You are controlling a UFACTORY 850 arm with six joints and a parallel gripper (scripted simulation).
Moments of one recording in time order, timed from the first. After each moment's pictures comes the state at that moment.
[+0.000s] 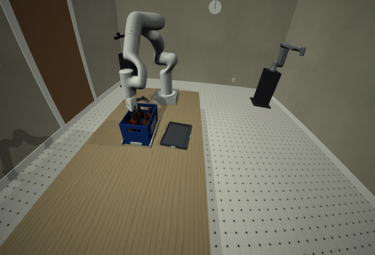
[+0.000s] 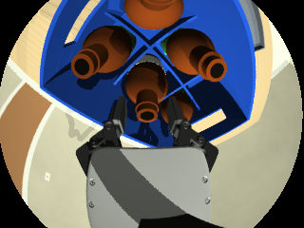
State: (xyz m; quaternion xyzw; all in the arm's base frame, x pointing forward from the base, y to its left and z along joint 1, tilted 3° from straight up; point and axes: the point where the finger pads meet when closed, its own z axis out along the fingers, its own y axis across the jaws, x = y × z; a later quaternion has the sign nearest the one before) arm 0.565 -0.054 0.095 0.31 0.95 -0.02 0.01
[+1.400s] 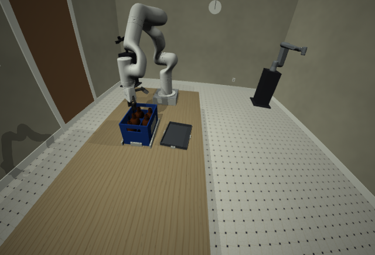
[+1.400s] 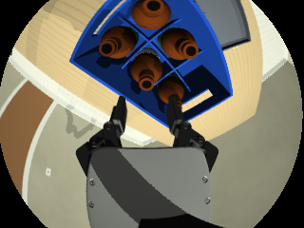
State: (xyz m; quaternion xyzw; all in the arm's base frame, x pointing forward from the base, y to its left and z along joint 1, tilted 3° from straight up) arm 0.564 -0.051 0.165 0.31 0.95 -0.02 0.02
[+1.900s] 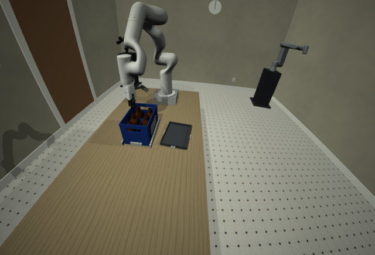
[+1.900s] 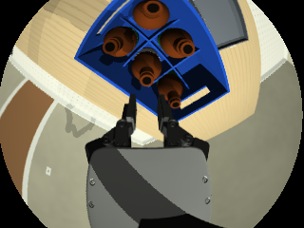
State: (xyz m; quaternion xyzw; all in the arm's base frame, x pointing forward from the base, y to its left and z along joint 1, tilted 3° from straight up) arm 0.564 -0.050 0.179 0.31 0.95 -0.02 0.01
